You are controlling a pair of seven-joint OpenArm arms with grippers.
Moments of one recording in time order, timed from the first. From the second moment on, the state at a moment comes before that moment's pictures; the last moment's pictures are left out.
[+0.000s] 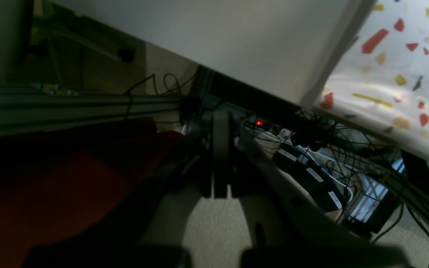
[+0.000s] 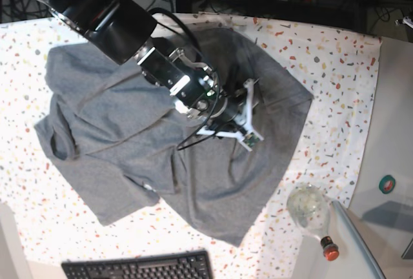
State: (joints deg) left arm 17.6 -16.5 -68.0 83.5 0.1 -41.7 43.2; right arm 16.6 -5.1 -49.2 57.4 12.2 3.0 -30.2
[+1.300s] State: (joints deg) left arm 17.3 -16.5 -63.2 83.4 0.3 -41.7 43.2; right arm 10.9 1.1 -49.4 92.3 12.2 0.8 -41.4
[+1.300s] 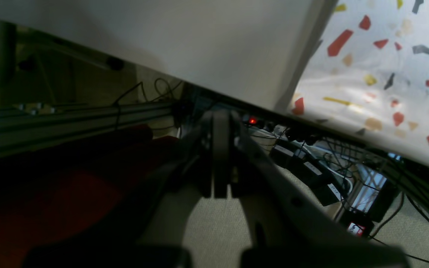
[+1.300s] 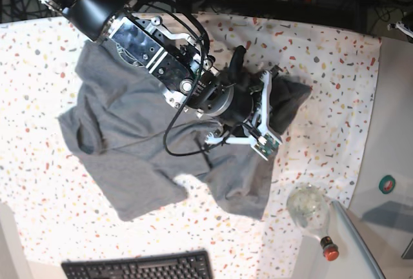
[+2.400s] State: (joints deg) left arm 23.2 -11.9 -45.1 91.6 -16.9 -41.0 43.4; right arm 13.8 8.2 -44.6 87.8 12.4 0.5 -44.6
